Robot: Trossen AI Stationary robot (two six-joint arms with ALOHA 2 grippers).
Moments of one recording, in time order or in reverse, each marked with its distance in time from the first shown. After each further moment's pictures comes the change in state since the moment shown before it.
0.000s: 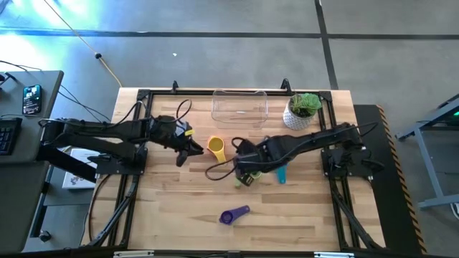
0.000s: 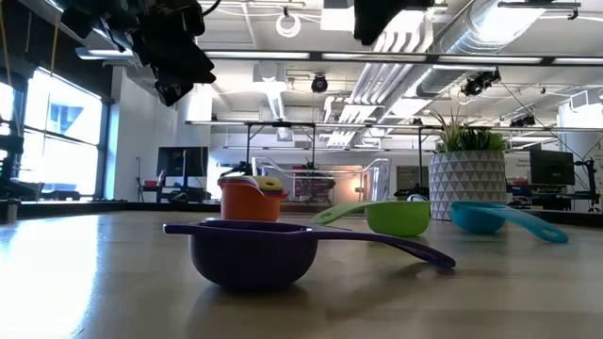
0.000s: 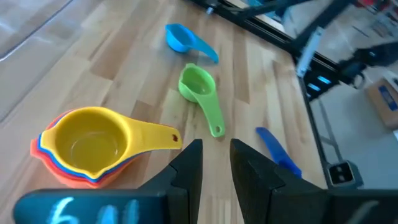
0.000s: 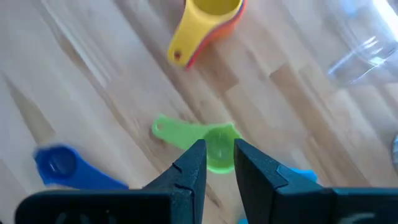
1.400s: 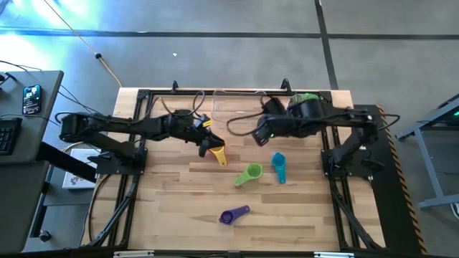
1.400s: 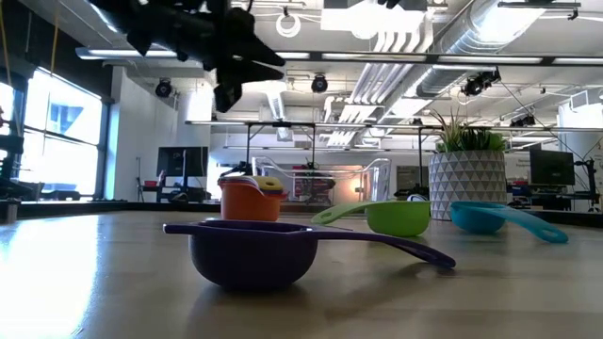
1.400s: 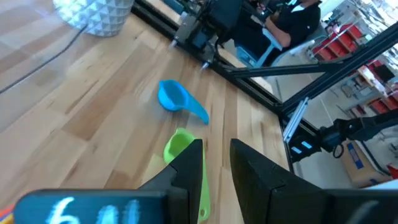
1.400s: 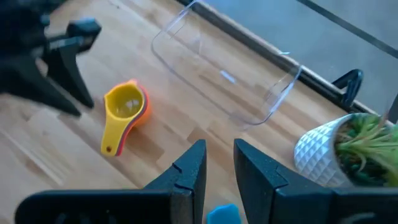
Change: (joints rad) left arm 0.047 0.331 0.120 0.372 0.027 -0.184; right arm -0.156 -0.193 0.138 -0.208 0.235 0.070
